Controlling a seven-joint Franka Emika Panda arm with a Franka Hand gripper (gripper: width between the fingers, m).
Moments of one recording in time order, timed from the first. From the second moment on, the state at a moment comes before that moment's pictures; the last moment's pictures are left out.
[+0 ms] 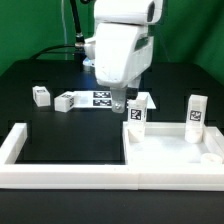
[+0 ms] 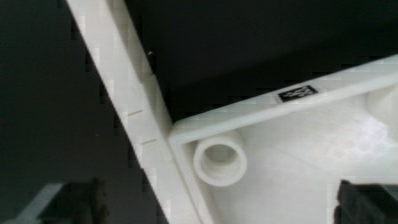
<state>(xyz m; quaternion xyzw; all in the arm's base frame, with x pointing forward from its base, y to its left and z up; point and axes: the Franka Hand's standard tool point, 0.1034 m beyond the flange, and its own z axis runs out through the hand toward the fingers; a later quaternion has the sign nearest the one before) 0.650 -0.040 0.113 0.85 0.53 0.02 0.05</state>
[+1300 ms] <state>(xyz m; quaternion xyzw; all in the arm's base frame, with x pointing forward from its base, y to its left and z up) 0.515 -0.125 0.079 1.00 0.03 -0.01 0.00</state>
